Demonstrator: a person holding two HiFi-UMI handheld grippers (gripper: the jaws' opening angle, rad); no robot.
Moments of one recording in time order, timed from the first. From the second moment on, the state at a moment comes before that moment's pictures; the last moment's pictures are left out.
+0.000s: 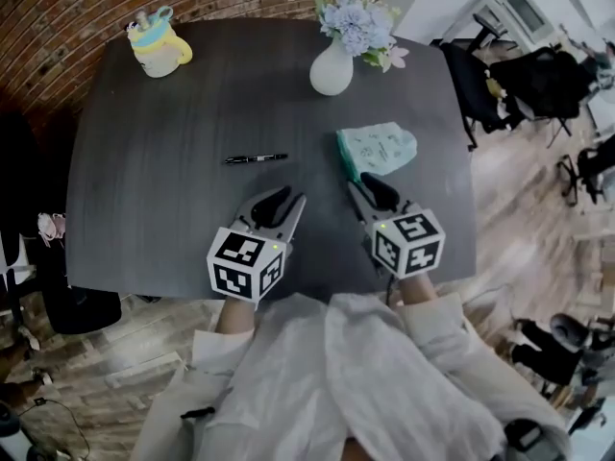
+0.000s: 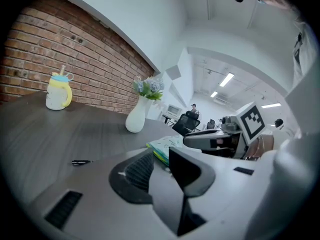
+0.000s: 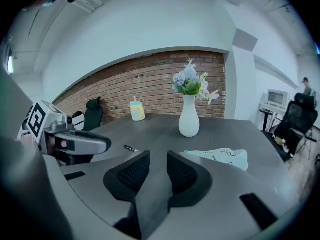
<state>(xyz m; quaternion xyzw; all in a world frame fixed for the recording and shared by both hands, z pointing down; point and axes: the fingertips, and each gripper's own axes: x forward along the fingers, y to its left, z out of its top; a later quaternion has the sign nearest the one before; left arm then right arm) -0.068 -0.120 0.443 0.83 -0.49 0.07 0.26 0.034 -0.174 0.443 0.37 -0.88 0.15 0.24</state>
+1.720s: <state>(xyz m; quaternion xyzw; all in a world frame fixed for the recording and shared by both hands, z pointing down) -0.063 -0.128 0.508 0.80 -0.48 0.10 0.35 0.055 -0.254 0.561 0.34 -0.83 0.09 0.43</state>
